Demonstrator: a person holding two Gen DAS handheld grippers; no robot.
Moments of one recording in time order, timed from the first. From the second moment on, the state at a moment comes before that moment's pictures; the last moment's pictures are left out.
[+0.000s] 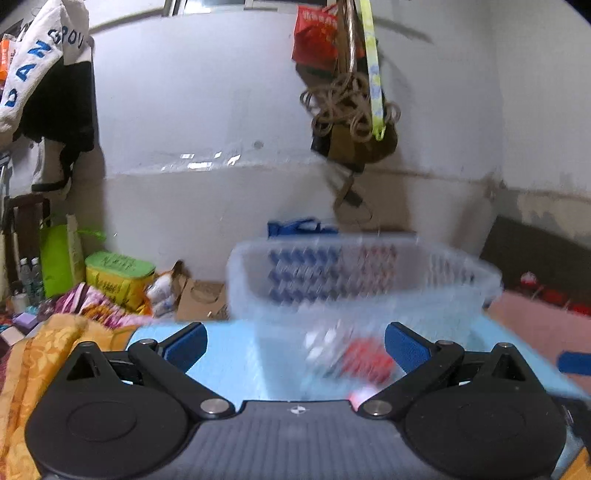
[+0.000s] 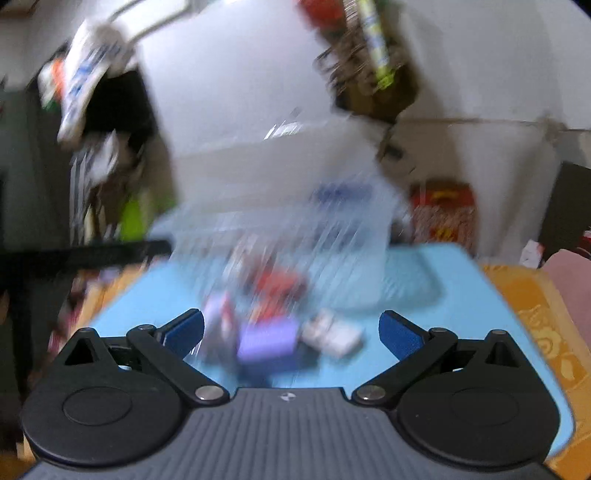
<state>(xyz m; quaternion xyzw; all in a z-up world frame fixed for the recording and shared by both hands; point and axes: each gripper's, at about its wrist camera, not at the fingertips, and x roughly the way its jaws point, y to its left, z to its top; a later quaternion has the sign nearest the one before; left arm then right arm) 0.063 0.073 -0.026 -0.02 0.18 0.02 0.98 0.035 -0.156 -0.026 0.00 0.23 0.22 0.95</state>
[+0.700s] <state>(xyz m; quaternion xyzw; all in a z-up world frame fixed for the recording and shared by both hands) 0.068 0.052 -0.094 0.04 0.30 0.00 0.95 0.009 -0.117 -0.075 -0.08 0.28 0.25 0.92</state>
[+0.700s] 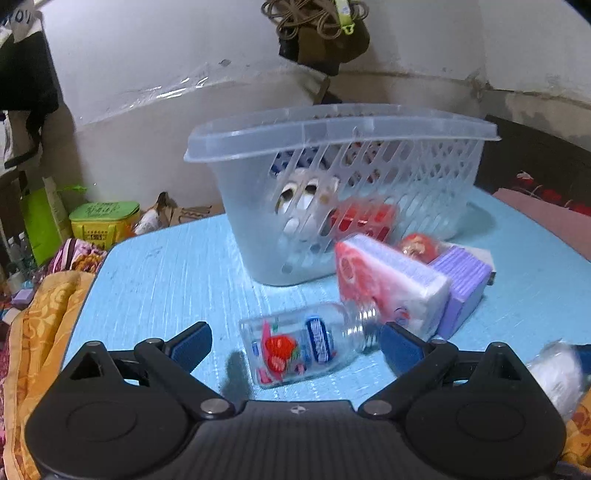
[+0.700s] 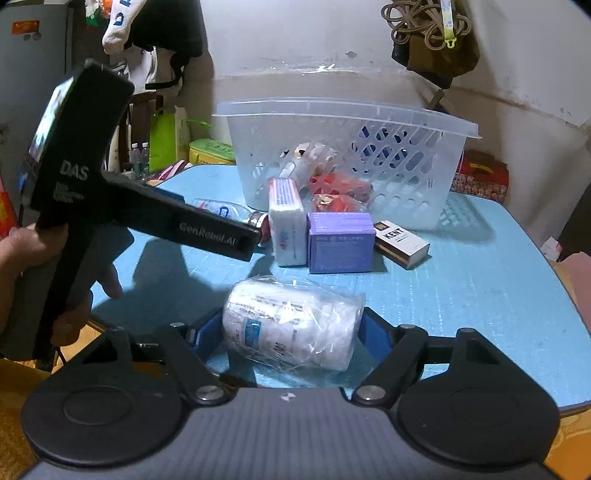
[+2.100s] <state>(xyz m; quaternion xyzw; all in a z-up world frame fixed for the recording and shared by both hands) 0.039 0.052 -0.053 0.04 0.21 -0.03 0.98 0.033 -0.154 -0.029 -0.07 0.21 0.21 0.95</state>
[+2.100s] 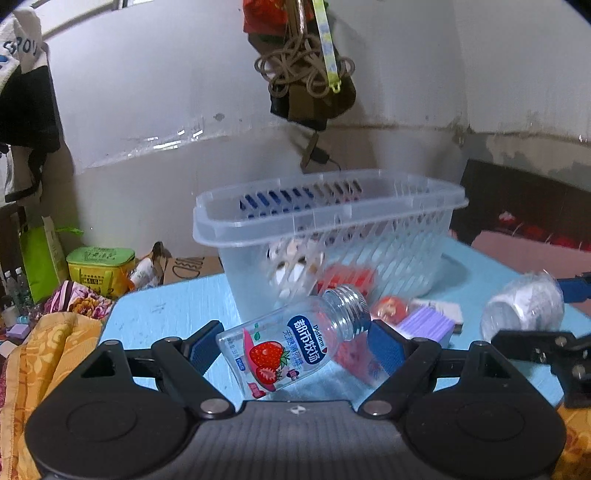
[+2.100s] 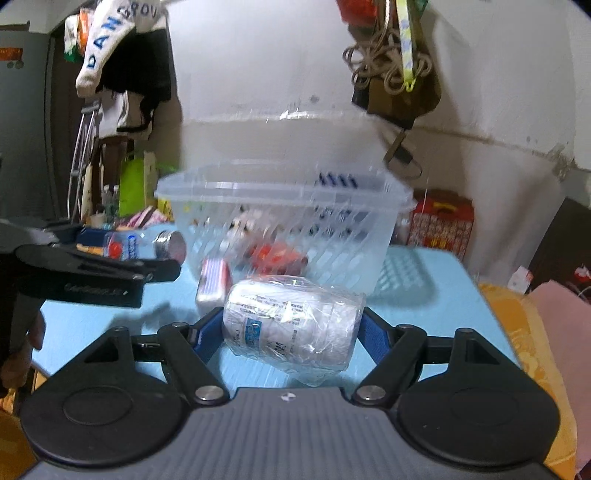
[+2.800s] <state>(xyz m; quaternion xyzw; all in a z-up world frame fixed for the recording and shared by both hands) 0.073 0.068 0.026 -0.07 0.16 -0.04 0.98 0.119 -0.156 0.048 0.00 0.16 0.22 0.96</state>
